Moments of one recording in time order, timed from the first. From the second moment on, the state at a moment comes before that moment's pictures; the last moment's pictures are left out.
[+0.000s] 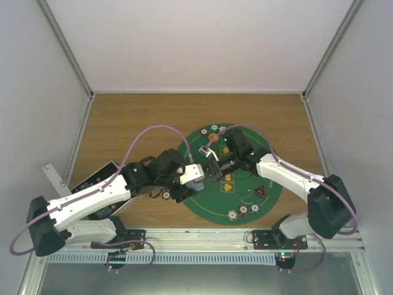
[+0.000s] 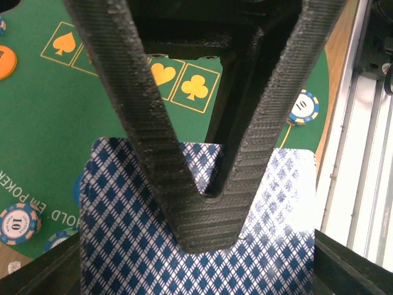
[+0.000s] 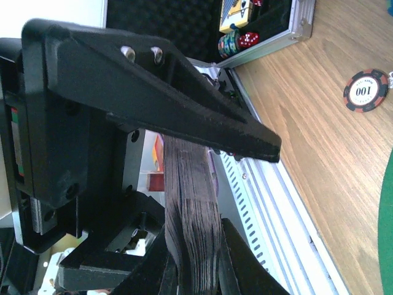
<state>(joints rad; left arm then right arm) -0.96 1.14 0.96 -0.69 0.14 0.20 0.63 1.42 0.92 -0.37 -1.16 0.47</state>
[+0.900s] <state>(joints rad) -0.96 1.16 0.98 -0.73 0.20 0.23 0.65 1.42 0.90 -0.37 -1.14 0.48</state>
